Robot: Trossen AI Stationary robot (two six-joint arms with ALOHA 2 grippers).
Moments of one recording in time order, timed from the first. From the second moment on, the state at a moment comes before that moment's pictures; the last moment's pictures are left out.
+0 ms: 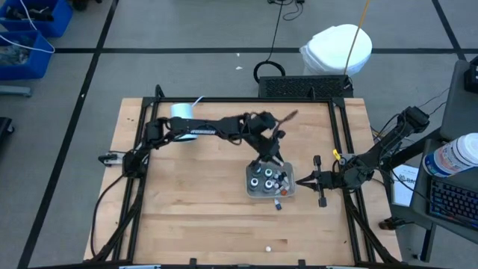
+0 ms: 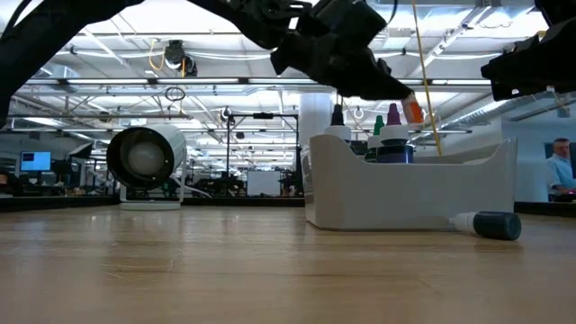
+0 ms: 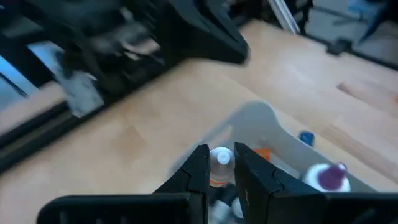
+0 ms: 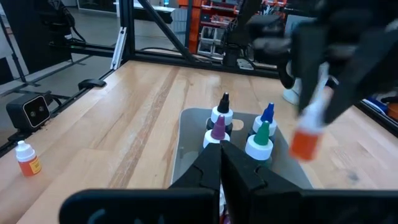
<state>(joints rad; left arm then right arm) 0.17 2.19 1.82 -0.28 0.65 0.63 0.71 0.65 0.10 0.36 0.65 0.04</state>
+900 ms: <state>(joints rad) 0.08 2.25 1.82 -0.23 0.42 0.68 0.71 0.65 0.10 0.36 0.65 0.04</state>
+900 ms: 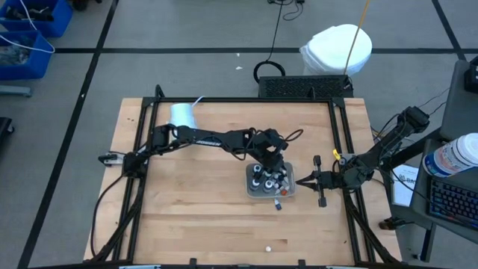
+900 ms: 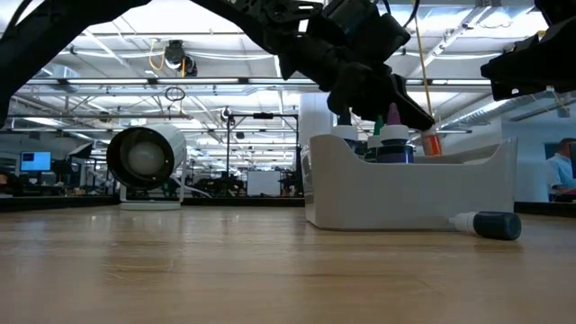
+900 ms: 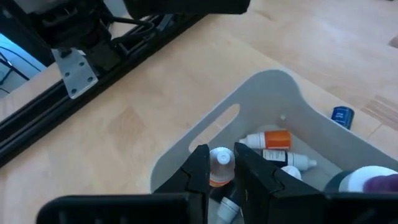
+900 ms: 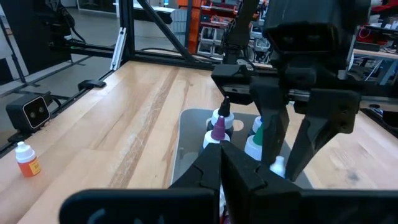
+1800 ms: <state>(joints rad) 0.02 2.06 1.82 -0.30 0.44 0.56 0.71 0.65 0.10 0.35 0.65 0.05</state>
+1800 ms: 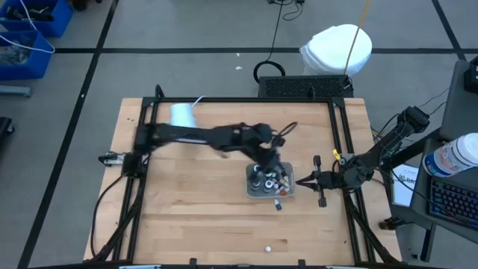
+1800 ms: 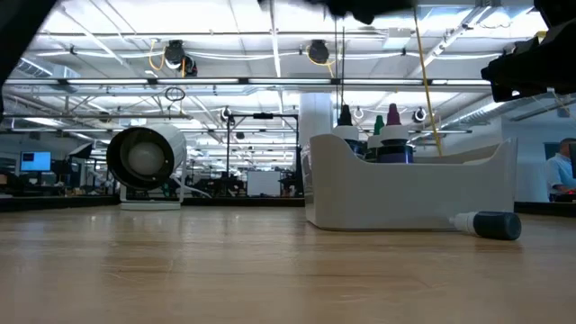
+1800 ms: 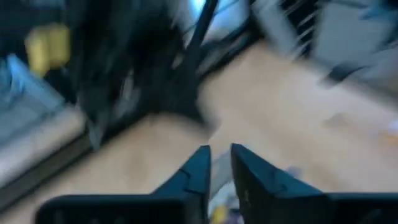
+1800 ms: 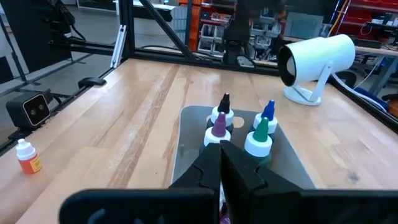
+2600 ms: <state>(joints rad) -0.27 1.12 0.41 0.64 -0.09 0.00 0.71 0.93 0.25 0.53 0.40 0.01</state>
